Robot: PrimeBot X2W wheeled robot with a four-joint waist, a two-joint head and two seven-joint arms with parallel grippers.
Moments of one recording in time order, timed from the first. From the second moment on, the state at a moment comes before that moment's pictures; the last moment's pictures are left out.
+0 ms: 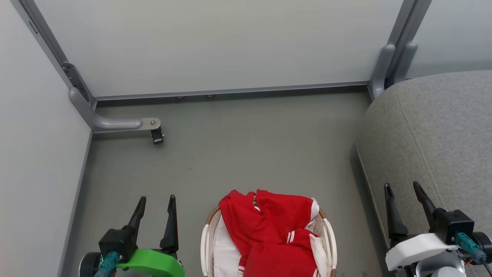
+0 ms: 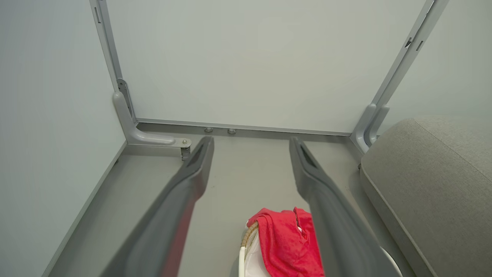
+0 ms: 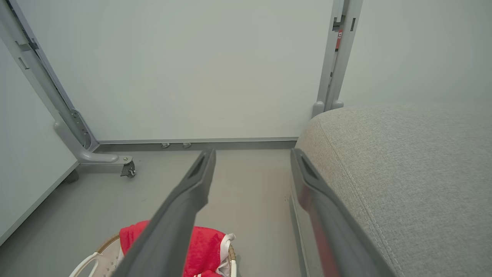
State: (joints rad) left arm -0.02 0.05 -0.16 0.30 -0.27 -0.09 -0.26; right arm -0.01 -0.05 -0.06 0.20 0.13 0.13 -0.26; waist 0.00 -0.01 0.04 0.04
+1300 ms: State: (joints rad) left arm -0.68 0.09 -1.28 0.80 -0.50 -0.13 -0.21; right arm -0.37 -0.05 -0.16 0.09 0.14 0.13 -0.26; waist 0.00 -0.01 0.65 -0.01
